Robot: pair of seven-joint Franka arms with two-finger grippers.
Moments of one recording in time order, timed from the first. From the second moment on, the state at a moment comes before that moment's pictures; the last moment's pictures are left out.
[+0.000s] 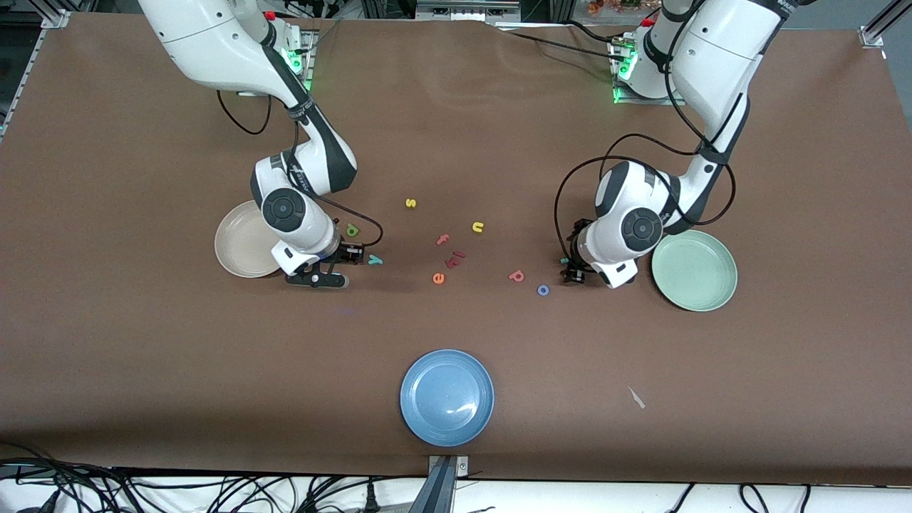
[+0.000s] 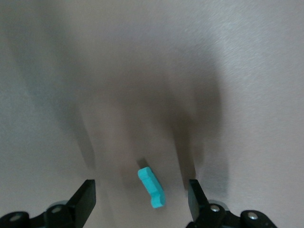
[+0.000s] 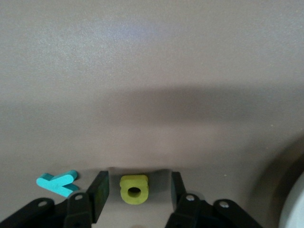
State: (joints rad) left arm -0.23 0.59 -0.18 -1.94 -0.16 2.40 -1.66; right arm 0.39 0.58 0.04 -1.93 0.02 2.45 0.49
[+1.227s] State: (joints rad) left arm -0.03 0.34 -0.16 -1.95 -0.06 2.09 -1.27; right arm 0.40 0.50 -0.09 -1.90 0.02 2.25 0.37
